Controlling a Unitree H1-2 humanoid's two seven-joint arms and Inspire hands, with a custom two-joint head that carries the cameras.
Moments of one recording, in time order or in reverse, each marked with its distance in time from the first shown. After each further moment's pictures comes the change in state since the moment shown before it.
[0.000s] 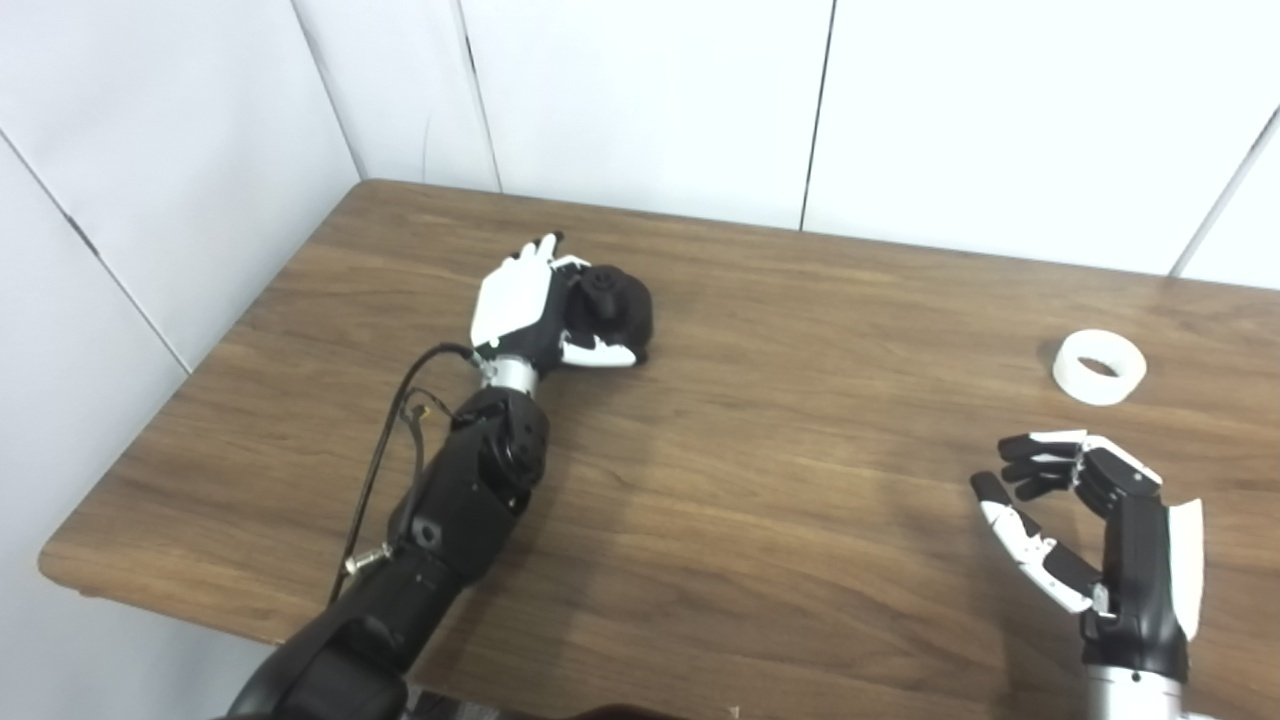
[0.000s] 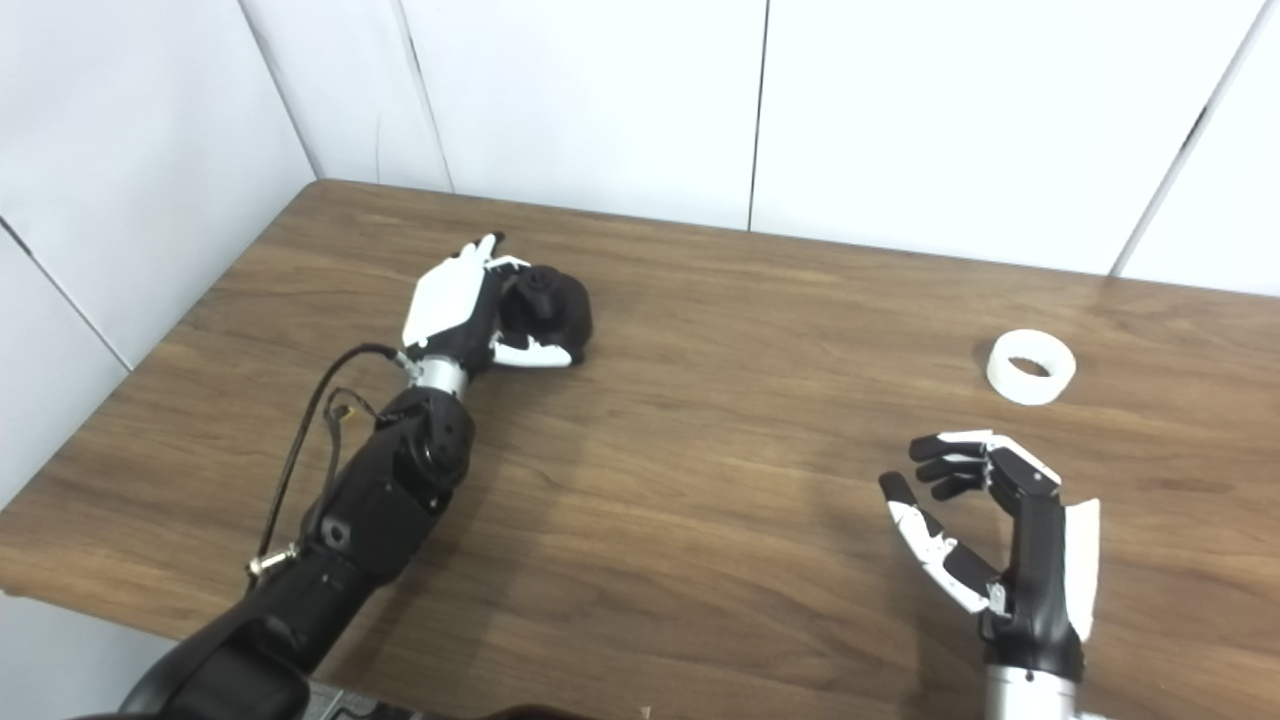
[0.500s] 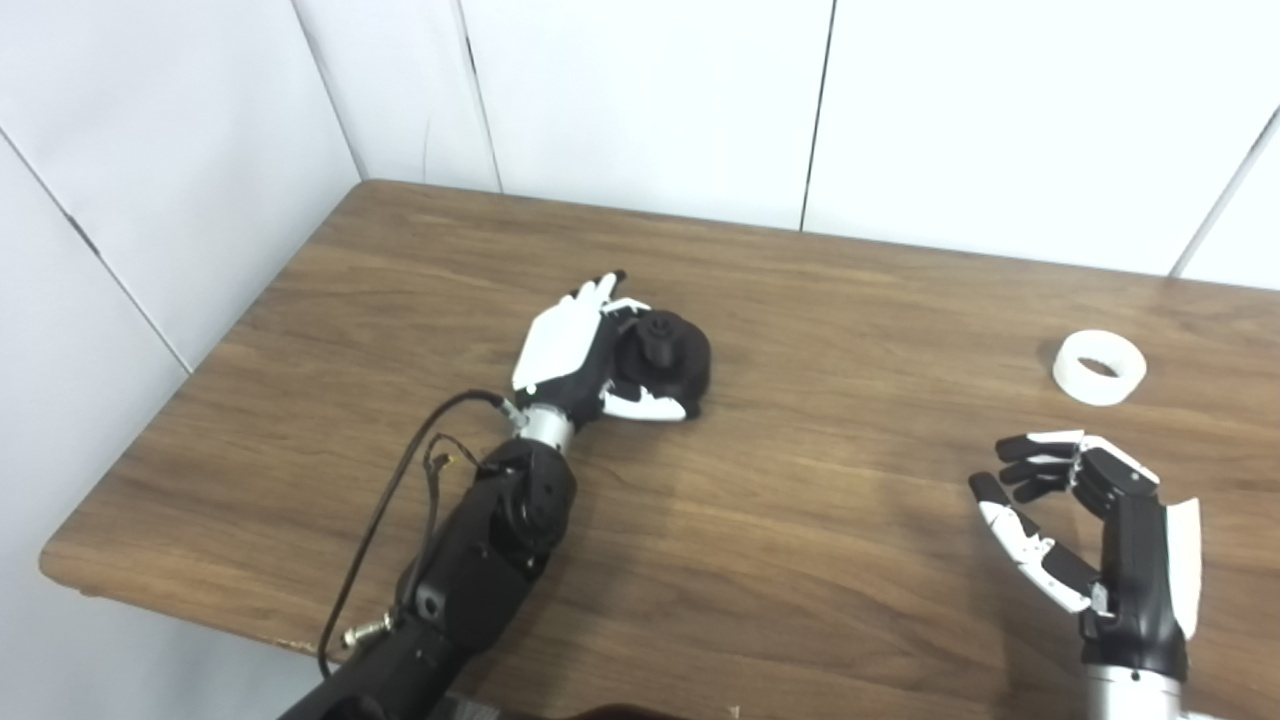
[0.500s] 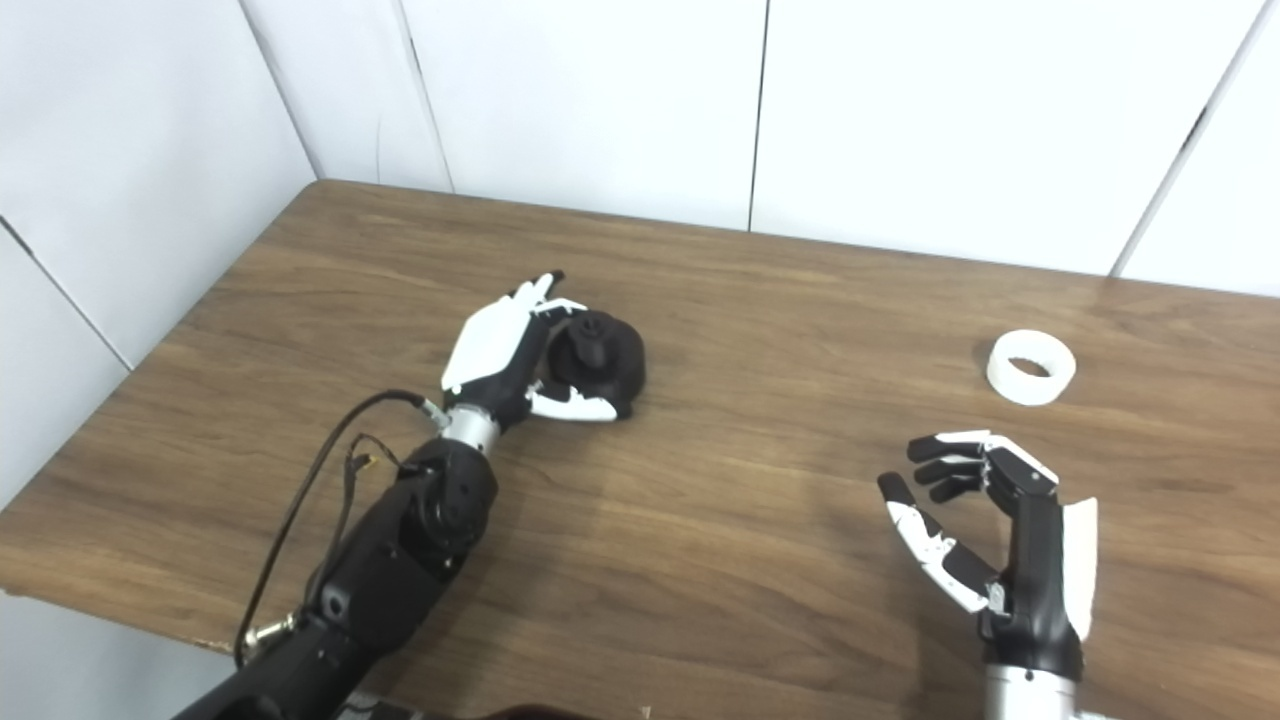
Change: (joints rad) left arm 0.117 -0.026 -0.052 -0.173 0.000 -0.042 -0.065; right arm -0.001 0.000 -0.003 -0.001 -0.003 0.014 0.010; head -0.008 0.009
